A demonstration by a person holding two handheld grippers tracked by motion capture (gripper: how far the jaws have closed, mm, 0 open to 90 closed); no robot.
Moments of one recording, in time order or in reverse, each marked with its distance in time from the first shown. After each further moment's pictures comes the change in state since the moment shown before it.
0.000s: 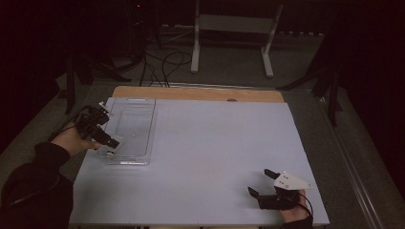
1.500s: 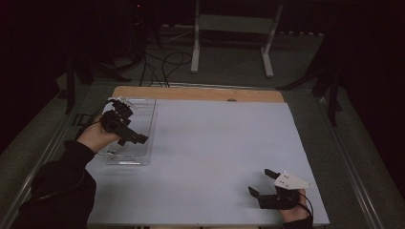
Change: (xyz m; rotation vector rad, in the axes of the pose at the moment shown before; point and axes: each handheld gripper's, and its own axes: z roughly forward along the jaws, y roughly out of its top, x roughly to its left) left arm -0.059 0.043 -0.008 -0.202 -0.120 0.147; right arm -0.002 -0.001 0.000 0.005 -0.002 0.001
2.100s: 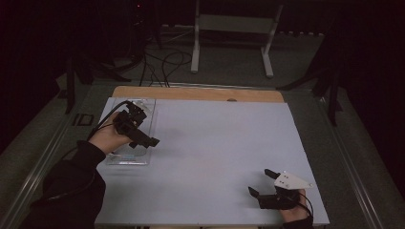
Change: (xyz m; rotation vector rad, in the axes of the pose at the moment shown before) left arm -0.030 0.018 0.010 -0.001 0.001 0.101; right arm 0.000 0.000 0.000 0.000 0.002 0.001
